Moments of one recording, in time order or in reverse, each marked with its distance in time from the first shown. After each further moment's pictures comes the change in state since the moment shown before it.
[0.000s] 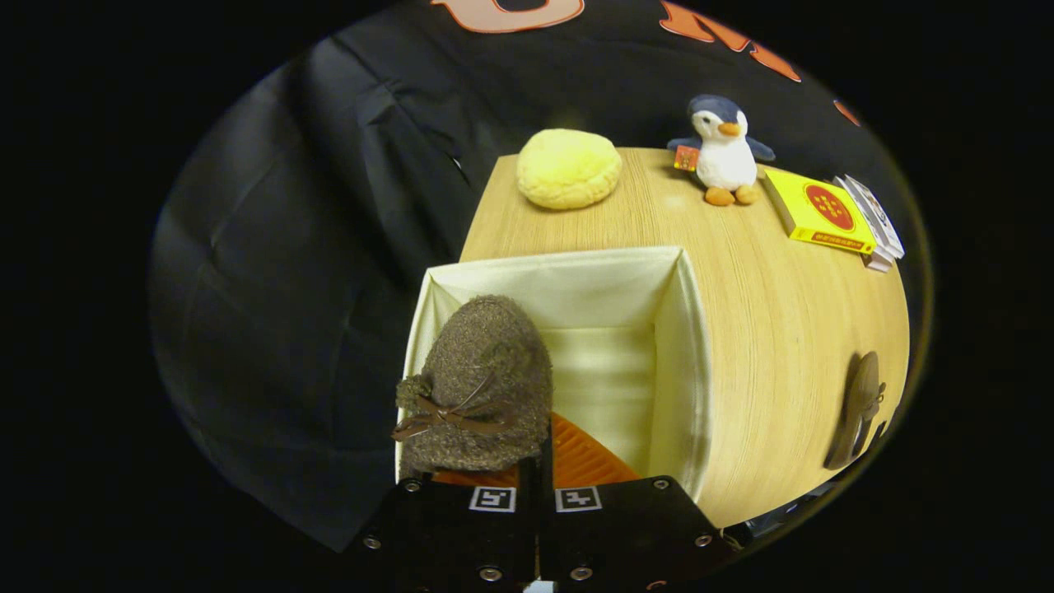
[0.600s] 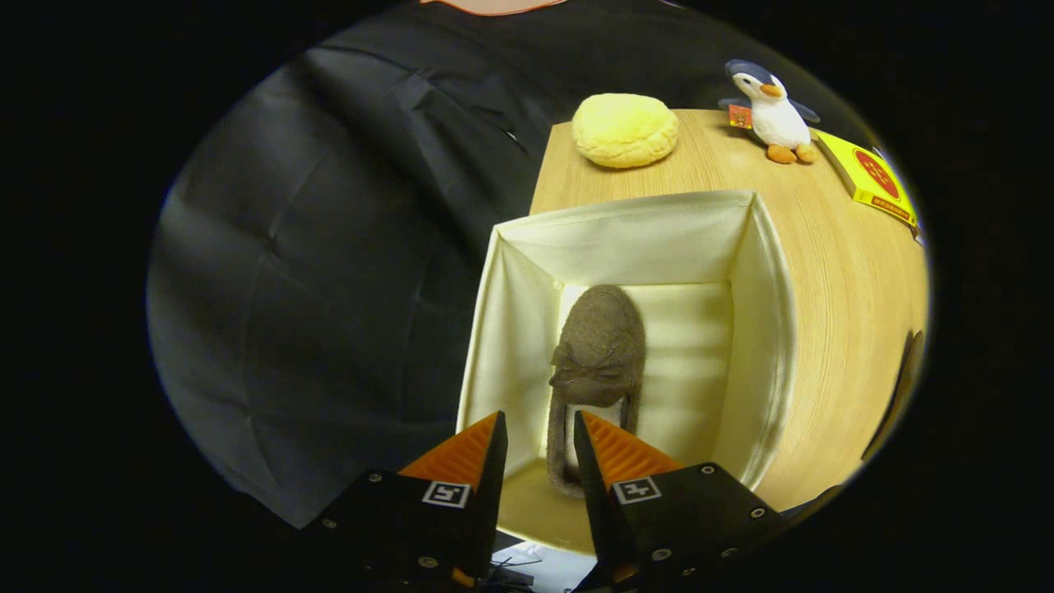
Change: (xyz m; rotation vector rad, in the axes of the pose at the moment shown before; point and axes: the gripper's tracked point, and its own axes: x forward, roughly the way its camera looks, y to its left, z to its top) arm -0.038 0.036 -0.020 0.008 0.067 0.327
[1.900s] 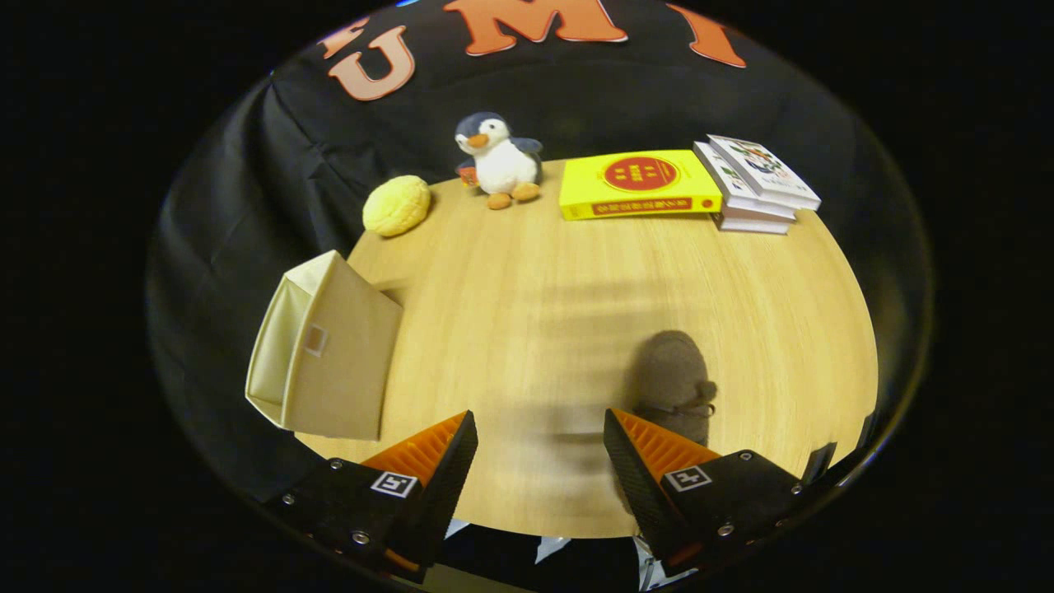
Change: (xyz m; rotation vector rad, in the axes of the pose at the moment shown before) arm -0.202 -0.388 -0.059 0.036 -0.204 -0.377
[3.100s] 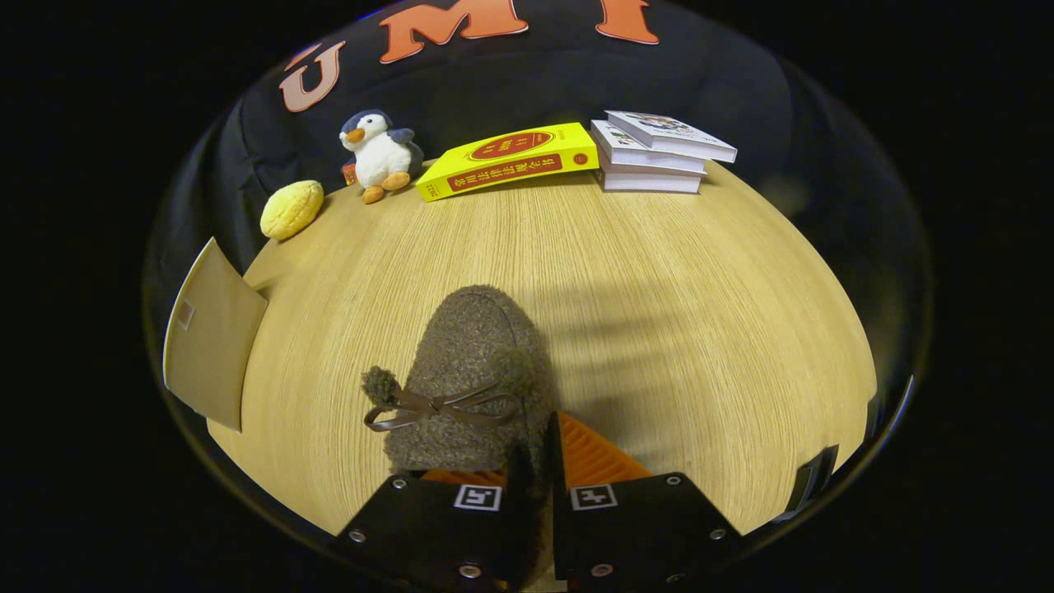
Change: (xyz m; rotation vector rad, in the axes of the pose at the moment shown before) arm 0.081 -0.139 -0.029 0.043 -0.137 -0.191
